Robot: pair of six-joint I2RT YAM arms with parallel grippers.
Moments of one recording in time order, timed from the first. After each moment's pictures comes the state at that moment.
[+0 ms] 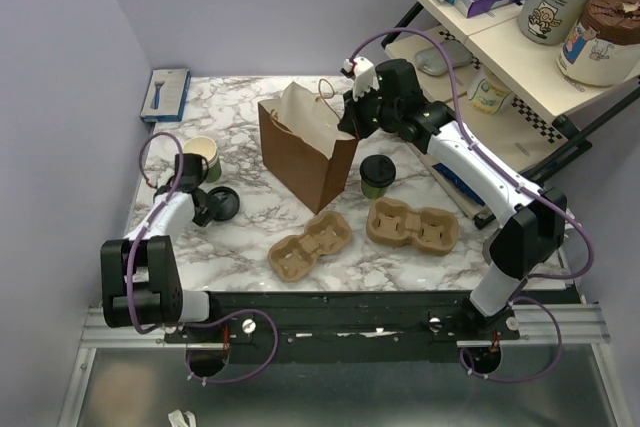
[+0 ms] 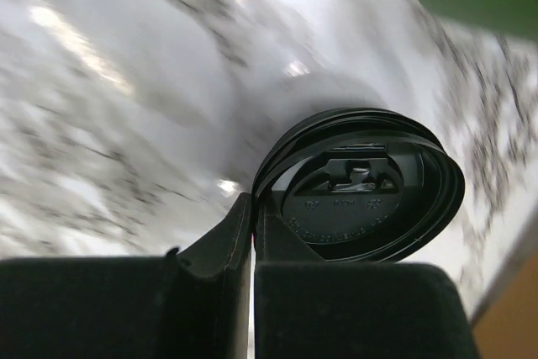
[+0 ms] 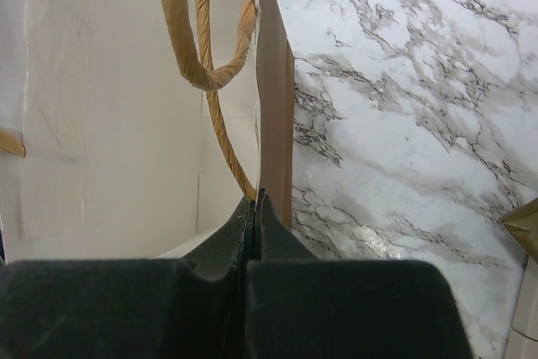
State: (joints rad) left arm 0.04 1.36 0.71 -0.47 -0.17 -0.89; right arm 0.57 1.71 1.64 -0.48 -0.29 -0.05
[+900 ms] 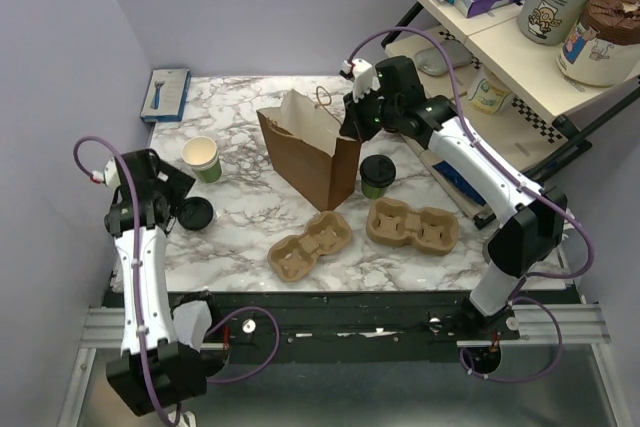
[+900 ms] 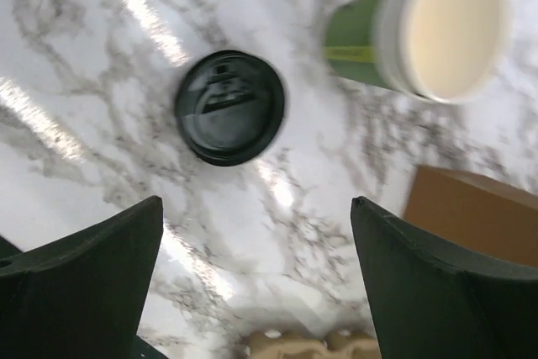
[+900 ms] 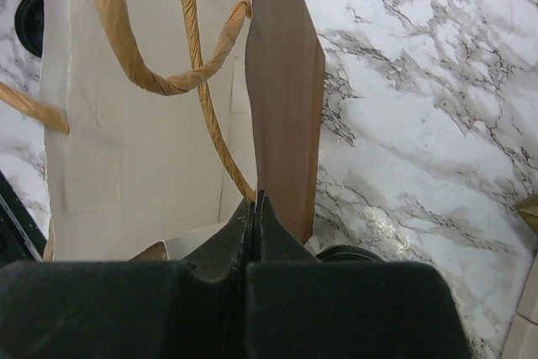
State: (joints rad) left arm 0.30 0.95 0.88 -0.81 -0.11 -0.80; right arm 0.57 1.72 1.71 -0.61 -0.34 -0.08
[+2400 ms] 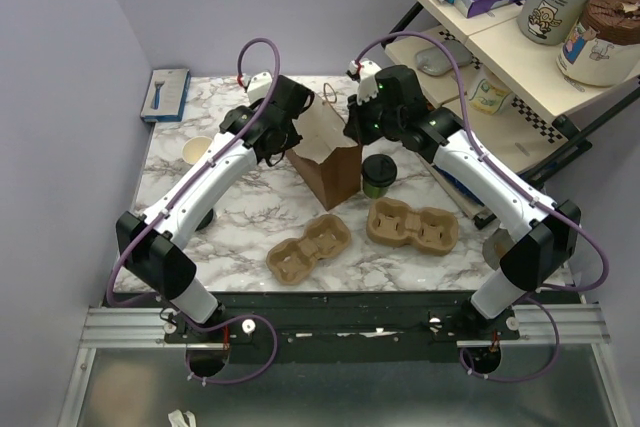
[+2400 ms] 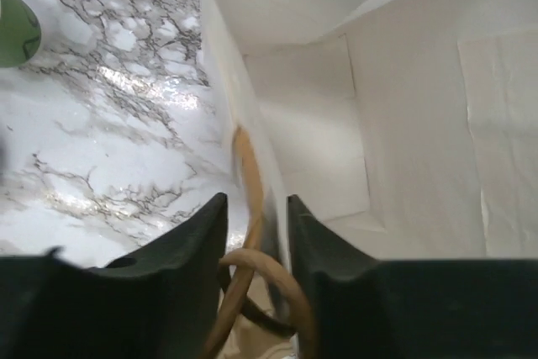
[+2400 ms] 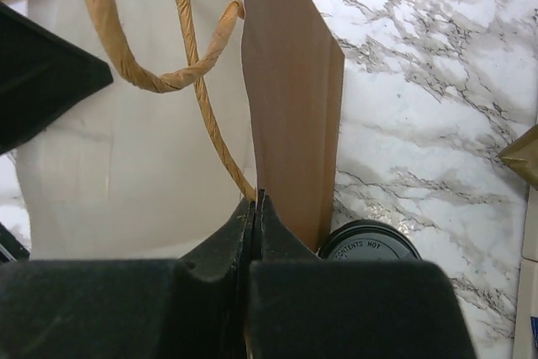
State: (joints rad) left arm -0.59 1.58 1.64 -0.94 -0.46 -0.87; right arm 0.63 1.62 1.62 -0.55 -0.12 0.07
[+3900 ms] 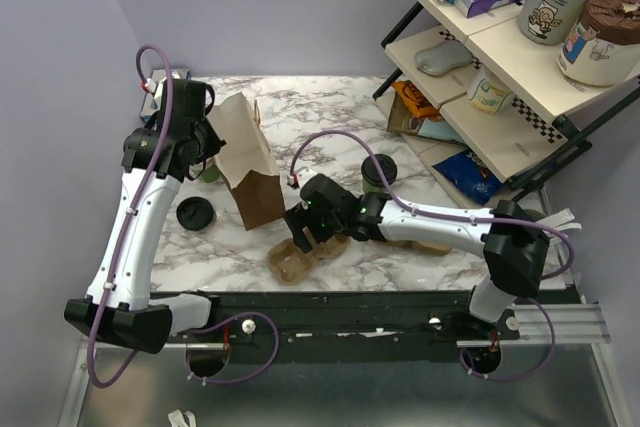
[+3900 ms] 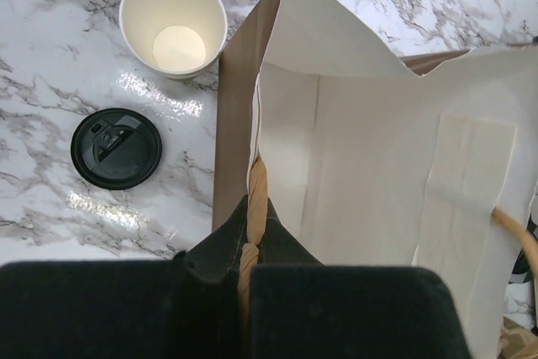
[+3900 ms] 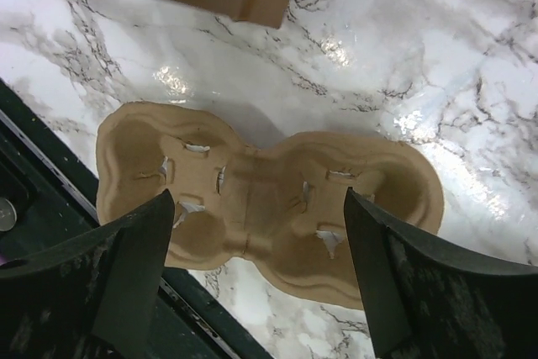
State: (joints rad) left arm -0.21 1.24 1.55 -1.07 -0.27 -0.63; right arm 1.09 1.66 1.18 -0.33 0.09 0.32
